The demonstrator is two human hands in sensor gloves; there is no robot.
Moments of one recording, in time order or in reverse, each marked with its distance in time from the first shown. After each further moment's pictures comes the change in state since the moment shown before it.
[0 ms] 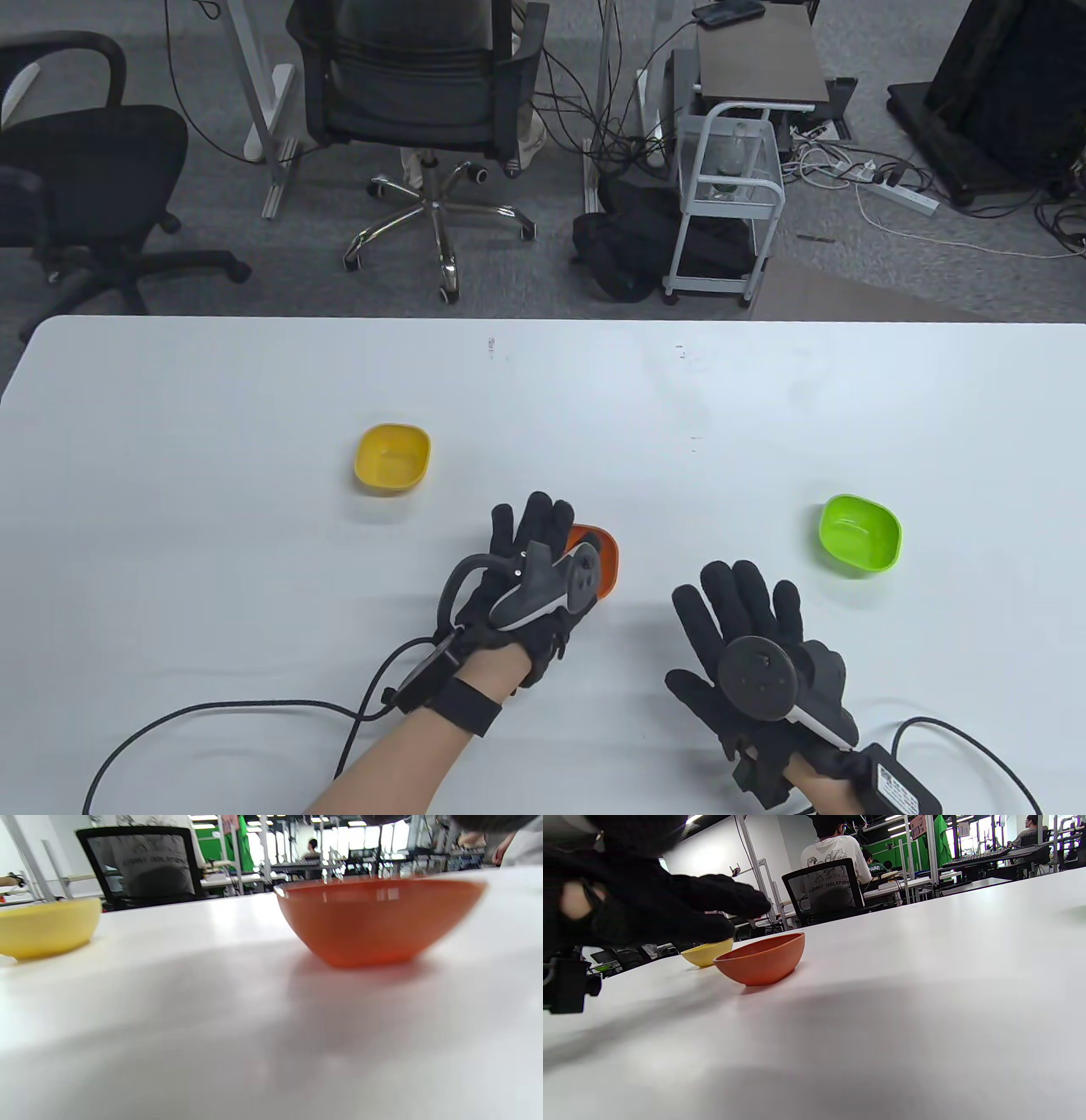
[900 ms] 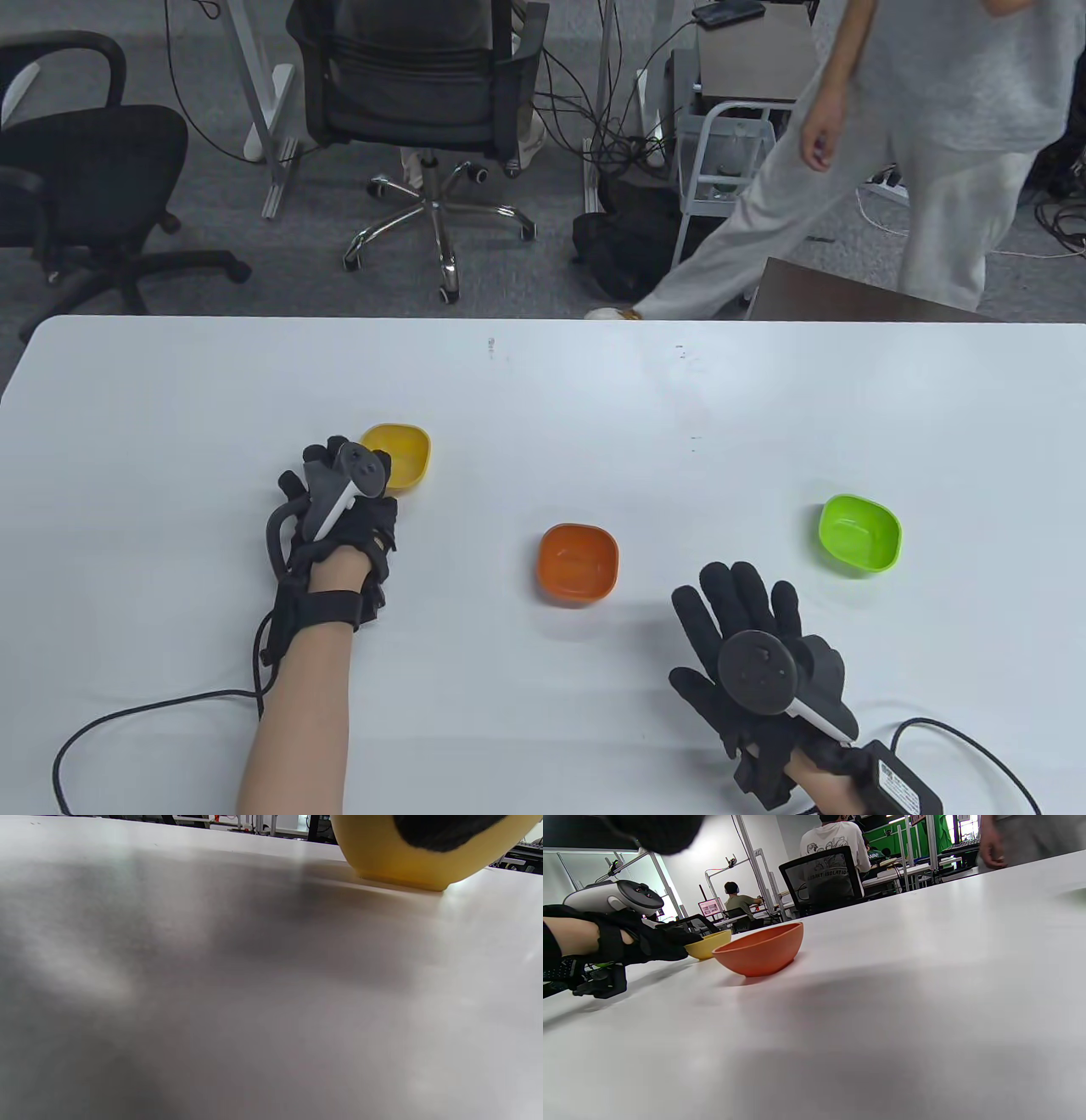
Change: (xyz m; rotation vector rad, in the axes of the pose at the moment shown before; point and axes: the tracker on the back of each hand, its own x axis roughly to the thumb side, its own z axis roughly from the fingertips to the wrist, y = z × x) left_hand -0.226 -0.056 -0.059 -0.136 0.535 0.286; right_hand -0.001 0.001 -0.002 0.038 0.008 -0.019
